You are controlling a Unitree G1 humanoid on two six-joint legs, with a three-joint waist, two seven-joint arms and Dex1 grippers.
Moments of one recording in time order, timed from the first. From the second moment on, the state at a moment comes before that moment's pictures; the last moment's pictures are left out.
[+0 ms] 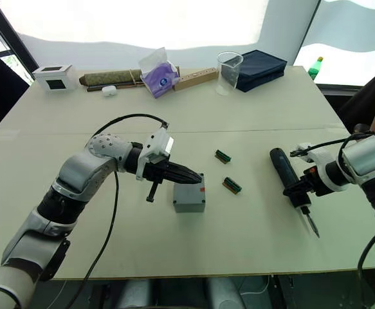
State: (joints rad) left arm -0.75 0.49 -0.33 -0.05 -0.42 0.50 -1.28; right arm -0.87 -1.10 0.43 0.42 0.32 1.29 1.10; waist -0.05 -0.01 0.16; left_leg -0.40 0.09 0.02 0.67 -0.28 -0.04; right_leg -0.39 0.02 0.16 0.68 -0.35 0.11
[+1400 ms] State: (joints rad) left arm -0.70 0.55 -0.34 0.05 -0.27 0.44 -1.27; right arm -0.28 -0.24 0.02 -0.67 0.36 0.69 0.34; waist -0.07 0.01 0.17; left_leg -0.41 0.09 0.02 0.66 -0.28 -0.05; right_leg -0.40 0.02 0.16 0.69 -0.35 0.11
